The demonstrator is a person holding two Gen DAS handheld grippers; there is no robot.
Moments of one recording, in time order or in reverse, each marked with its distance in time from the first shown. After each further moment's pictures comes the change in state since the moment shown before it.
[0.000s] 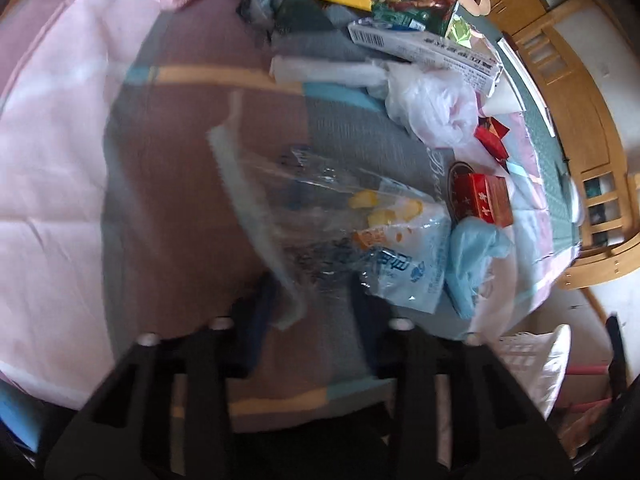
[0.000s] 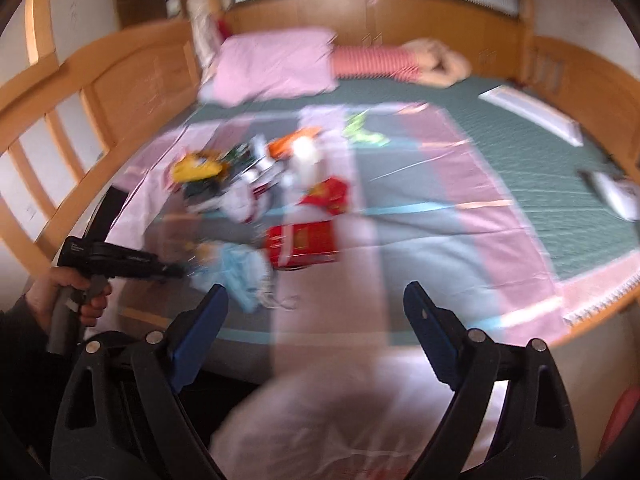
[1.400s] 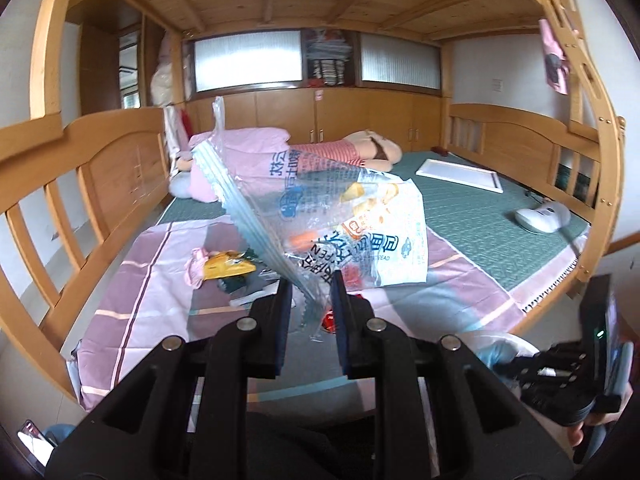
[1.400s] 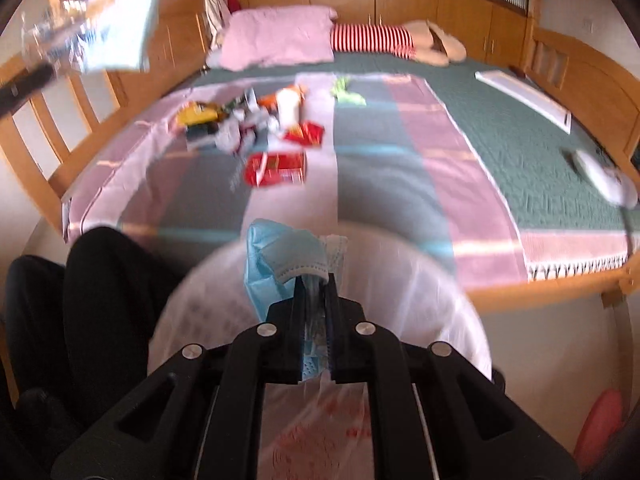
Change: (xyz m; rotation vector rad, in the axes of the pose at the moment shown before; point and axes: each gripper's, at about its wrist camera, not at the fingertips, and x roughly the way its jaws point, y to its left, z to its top) left arm -0.239 -0.225 -0.213 0.410 -0.855 0.218; right arm -0.095 -0.073 -0.117 0.012 0.027 -0.044
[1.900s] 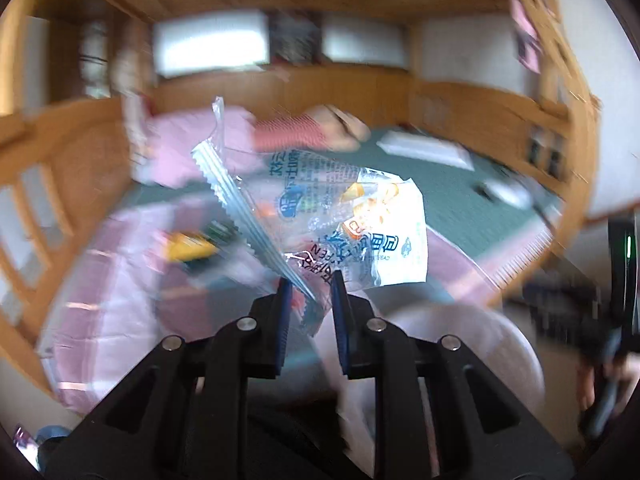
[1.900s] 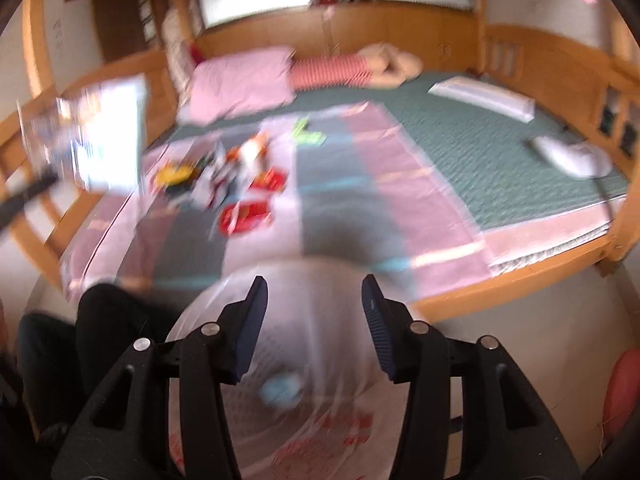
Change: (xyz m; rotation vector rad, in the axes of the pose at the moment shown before) left arm 0.016 -0.031 -0.023 0.052 0.127 -0.178; right arm -0.065 -0.032 0.005 0.146 -0.248 -0.109
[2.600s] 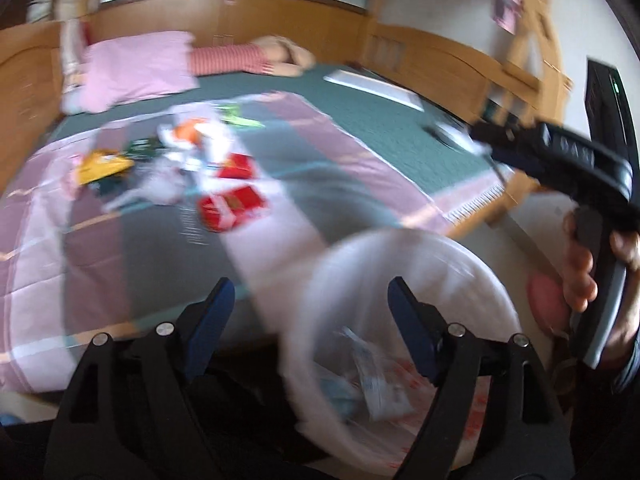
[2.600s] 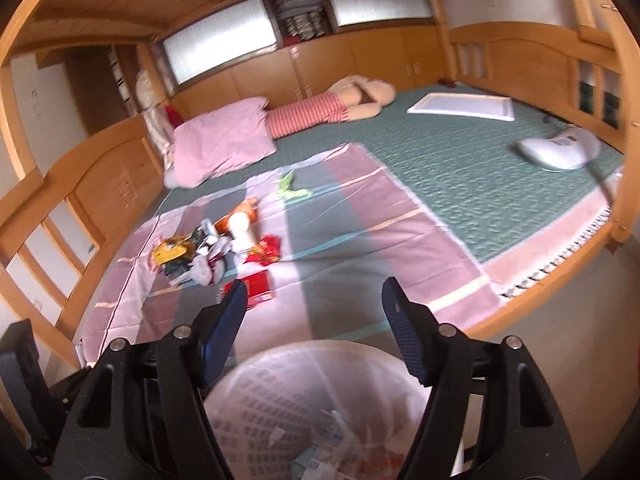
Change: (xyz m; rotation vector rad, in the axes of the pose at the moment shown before) left arm 0.074 0.025 -0.032 -0.080 0.180 -0.173; right arm 0.045 0.007 0.055 0.130 -0.015 0.086
